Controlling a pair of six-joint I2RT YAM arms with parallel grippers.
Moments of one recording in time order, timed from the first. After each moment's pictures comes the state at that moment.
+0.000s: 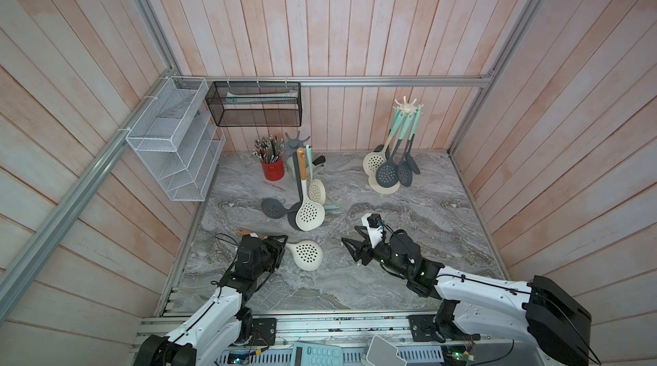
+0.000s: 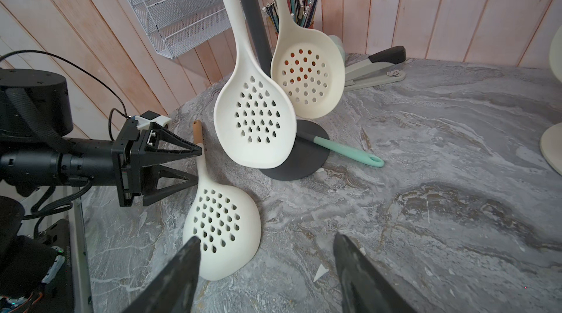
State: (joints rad) left arm -0.26 0.90 0.12 0.23 0.23 -1.41; right arm 0.94 1.11 0.37 0.51 0.05 0.29
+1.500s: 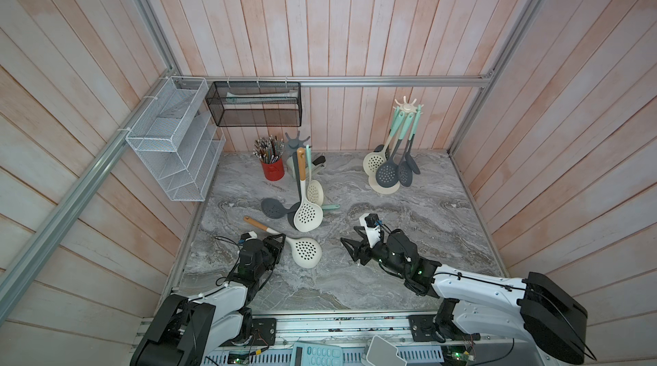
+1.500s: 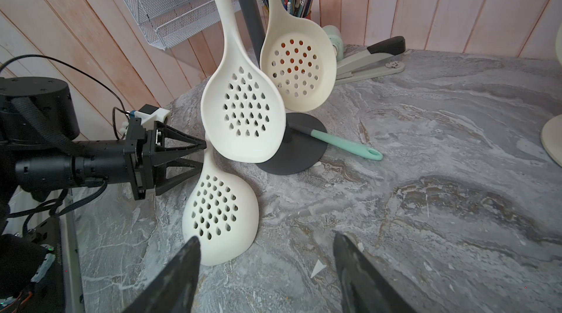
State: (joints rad) left arm -0.25 1.16 0.06 0.60 0.16 -1.34; right arm 0.94 1.15 0.39 0.51 0.05 0.29
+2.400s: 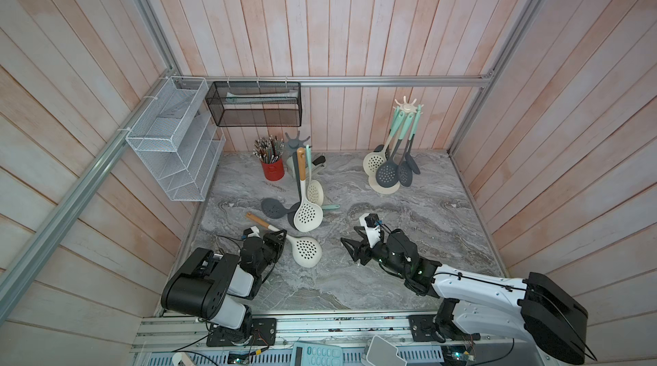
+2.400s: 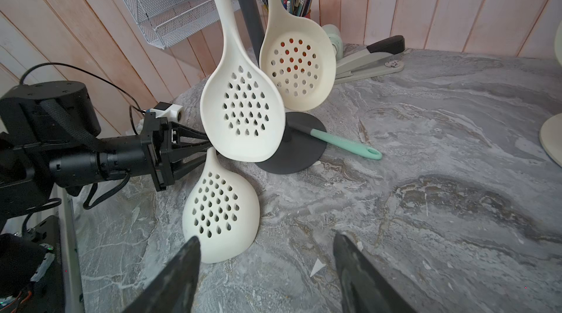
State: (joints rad) left arm -0.21 1.52 0.07 1.10 0.23 -1.38; right arm 0.94 1.14 0.39 0.50 0.06 0.29
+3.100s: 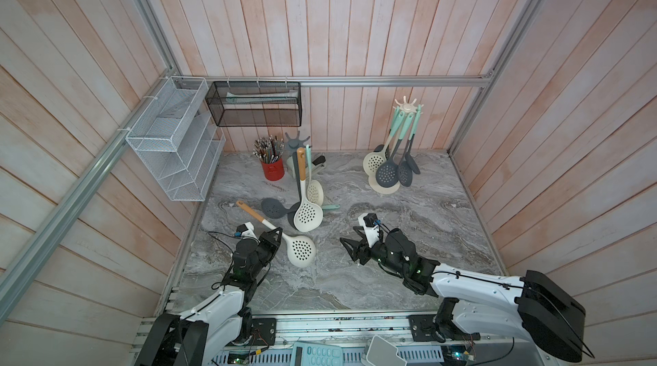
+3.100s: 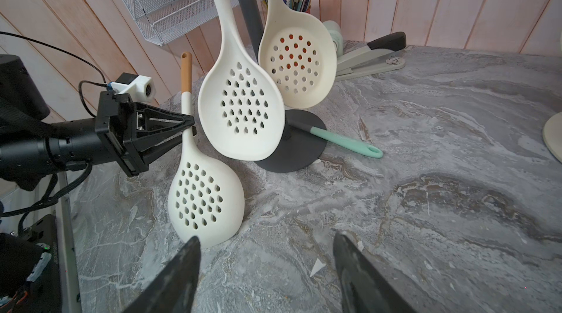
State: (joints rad) left arm -0.21 0.98 0.07 0.60 0.17 -1.19; right arm 0.94 1.16 0.40 0.50 0.05 0.29
